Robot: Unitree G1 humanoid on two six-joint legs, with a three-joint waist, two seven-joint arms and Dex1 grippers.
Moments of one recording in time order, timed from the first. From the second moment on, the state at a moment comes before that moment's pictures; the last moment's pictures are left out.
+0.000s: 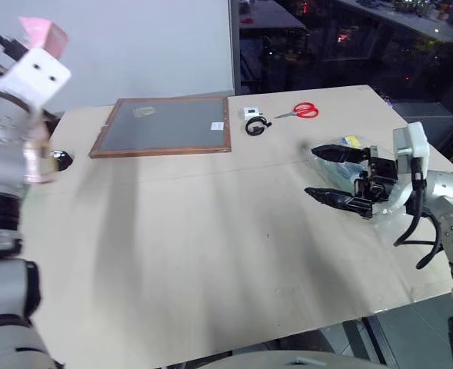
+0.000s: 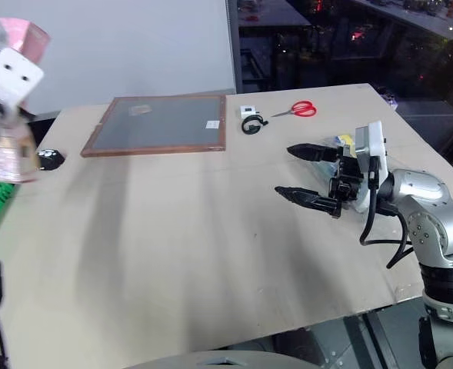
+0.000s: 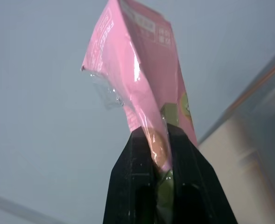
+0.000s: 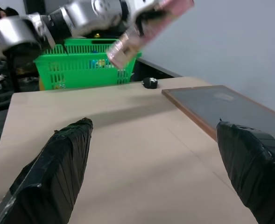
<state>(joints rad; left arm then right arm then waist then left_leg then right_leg) -0.91 1.18 -0.12 0.65 0.35 0.05 -0.32 -0.42 -0.64 -0.09 -0.27 0.75 0.50 1.11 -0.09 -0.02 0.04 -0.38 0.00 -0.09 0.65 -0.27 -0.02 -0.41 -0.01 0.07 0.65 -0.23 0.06</state>
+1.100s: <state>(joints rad) -1.02 1.38 -0.36 1.21 0.72 -0.07 -0.32 -0.52 -0.54 -0.05 -0.27 0.84 0.54 1.11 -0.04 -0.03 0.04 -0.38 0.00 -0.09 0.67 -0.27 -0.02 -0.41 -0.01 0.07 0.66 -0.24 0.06</state>
